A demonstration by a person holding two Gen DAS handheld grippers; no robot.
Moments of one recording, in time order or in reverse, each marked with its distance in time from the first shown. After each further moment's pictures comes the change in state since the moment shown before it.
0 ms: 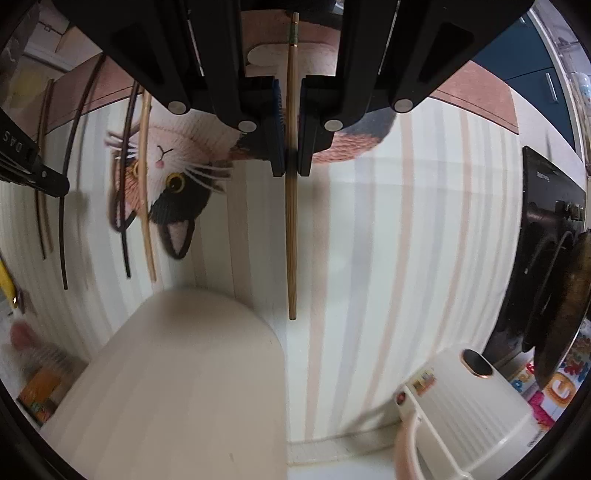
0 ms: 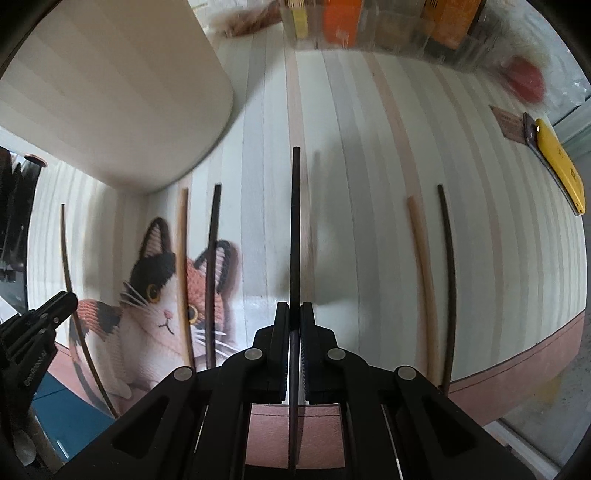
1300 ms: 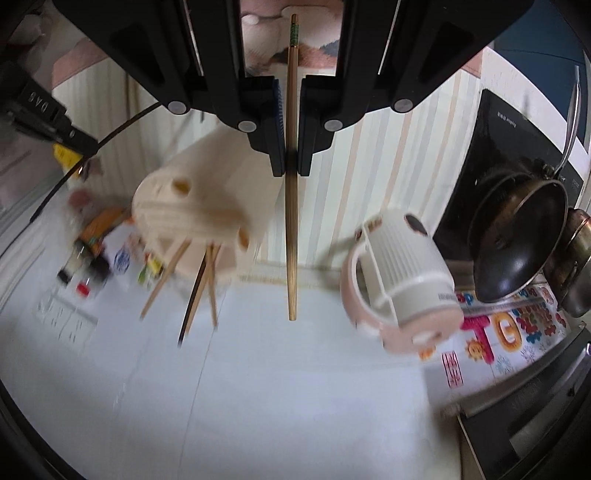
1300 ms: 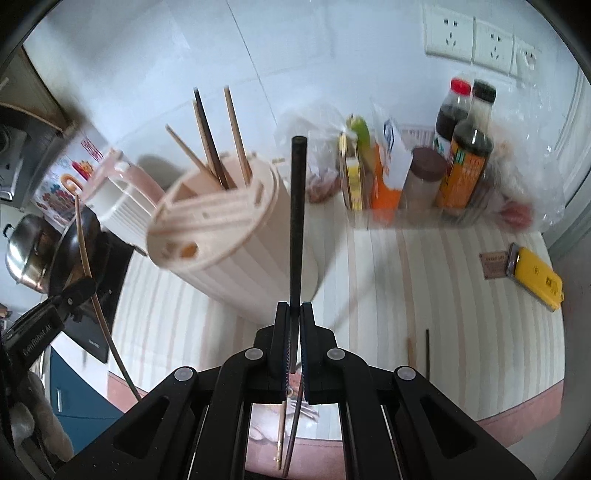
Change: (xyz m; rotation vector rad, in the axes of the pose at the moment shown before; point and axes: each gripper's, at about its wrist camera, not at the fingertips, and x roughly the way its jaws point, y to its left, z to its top) left arm -0.179 0.038 0.050 -0.142 -0.428 -0.104; right arm -0.199 0.002 0.044 -0.080 -0.379 0.170
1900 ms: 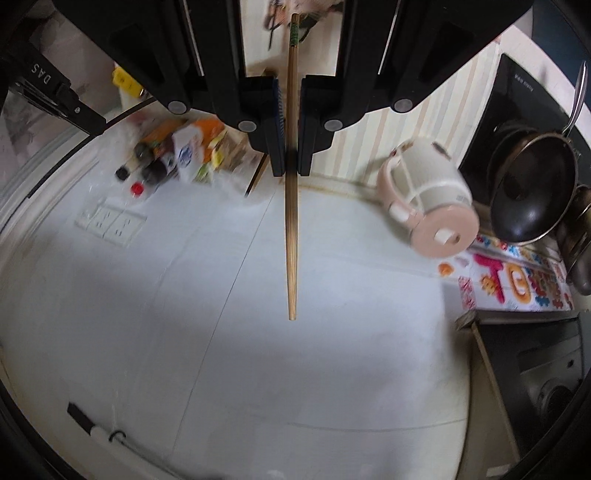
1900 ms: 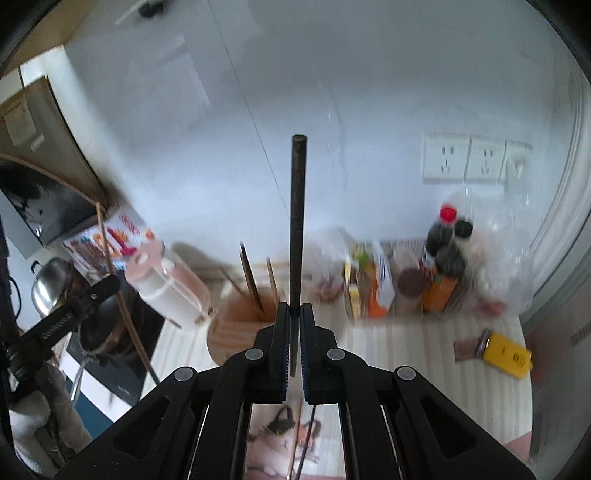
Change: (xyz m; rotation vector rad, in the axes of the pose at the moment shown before) left arm -0.066 -0.025 0.102 -0.091 -0.196 -0.130; right arm -0.127 0.017 0.096 -0.039 -0.238 0.035
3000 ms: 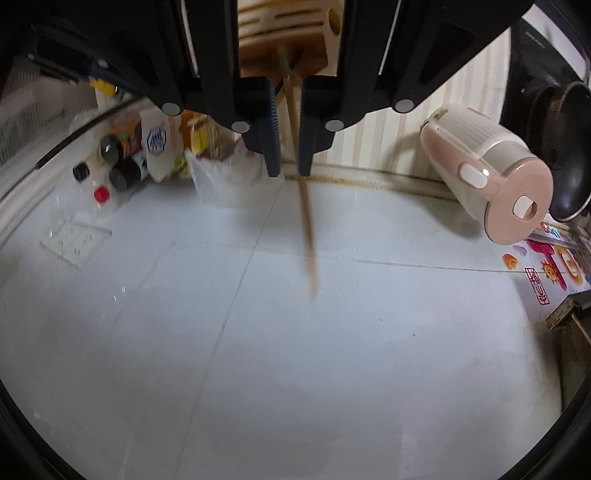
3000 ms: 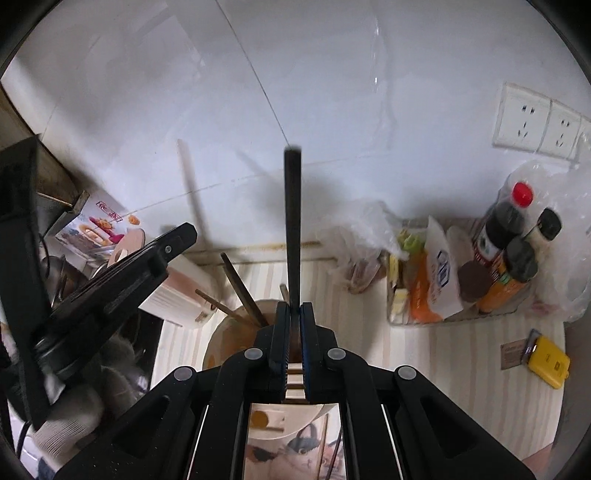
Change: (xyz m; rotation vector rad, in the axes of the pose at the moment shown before) left arm 0.142 -0.017 0.027 0.101 0.159 0.004; right arm 0.150 0.012 0.031 0.046 0.223 0.056
